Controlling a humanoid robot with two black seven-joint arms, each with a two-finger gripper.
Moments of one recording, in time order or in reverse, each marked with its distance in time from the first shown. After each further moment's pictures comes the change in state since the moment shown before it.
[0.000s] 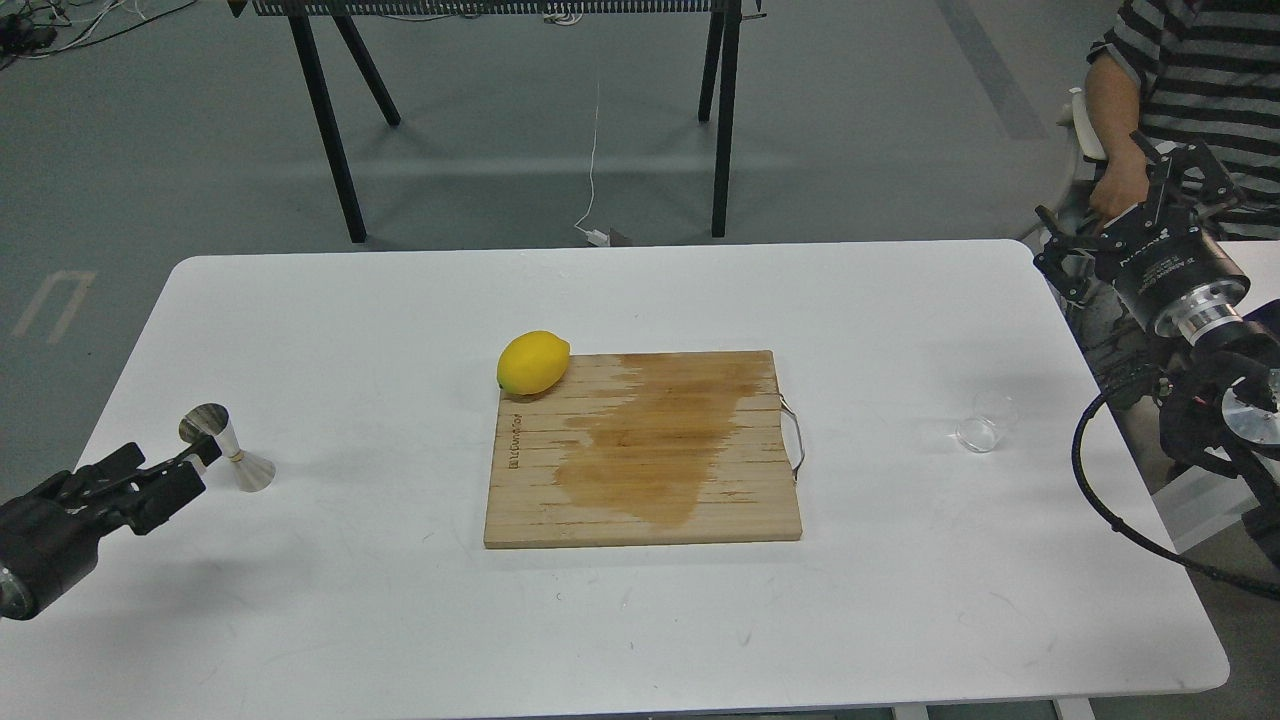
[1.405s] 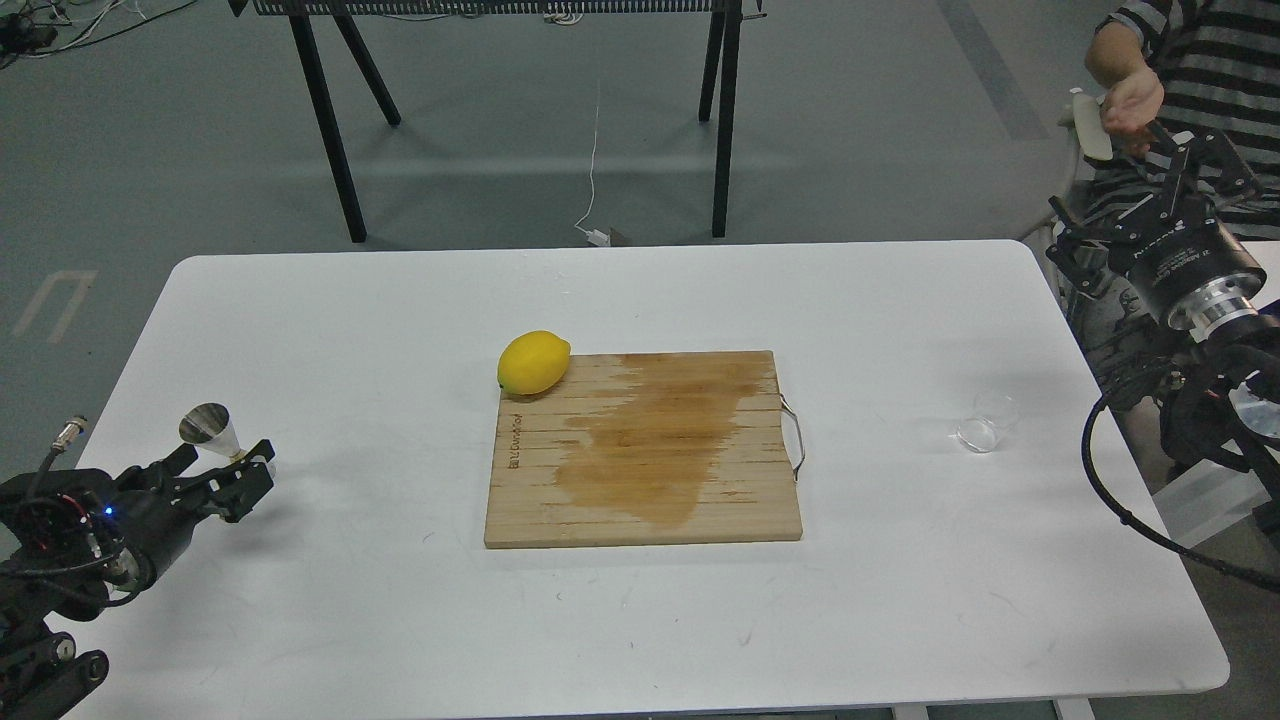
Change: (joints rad) left arm -0.244 -0.412 0.064 0.539 0.223 0.004 0.032; right arm 0.005 -0.012 0.014 -0.001 0.000 -0.001 0.000
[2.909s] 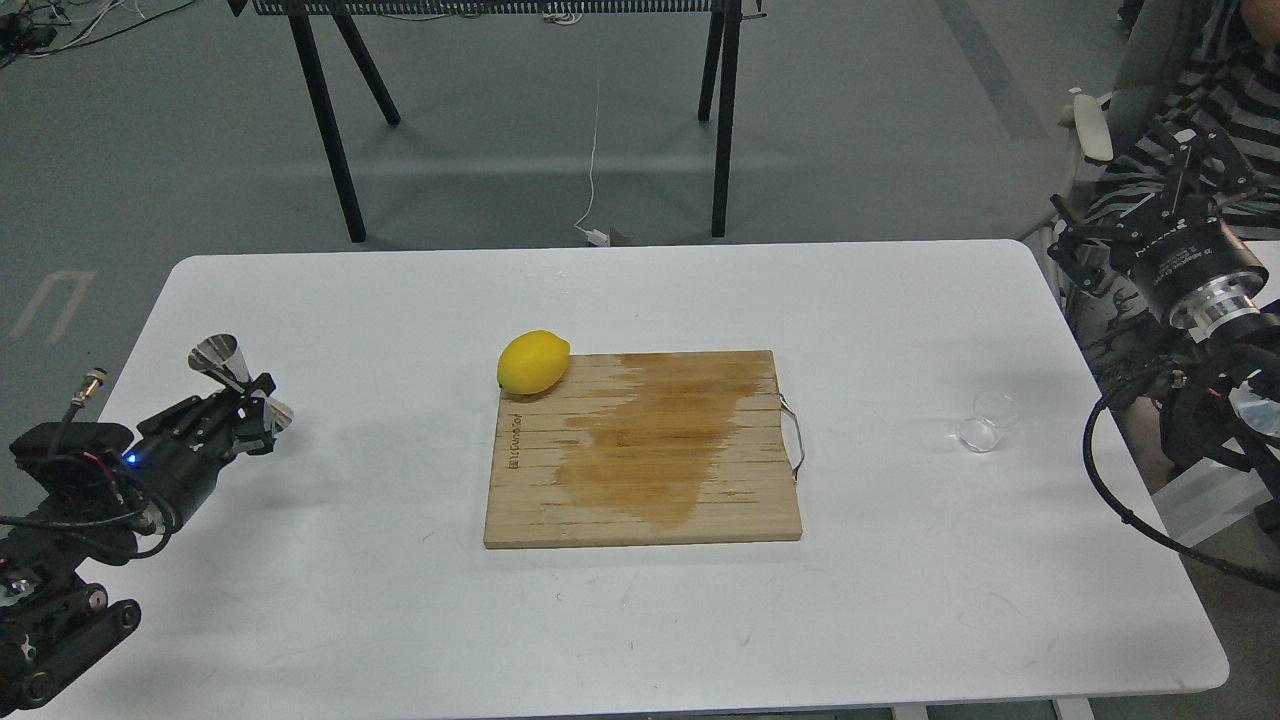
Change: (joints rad) left arm -0.095 0.002 0.020 -0.047 -0.004 0.116 -0.012; right arm 0.003 -0.002 0.001 -0.002 0.000 0.001 0.000
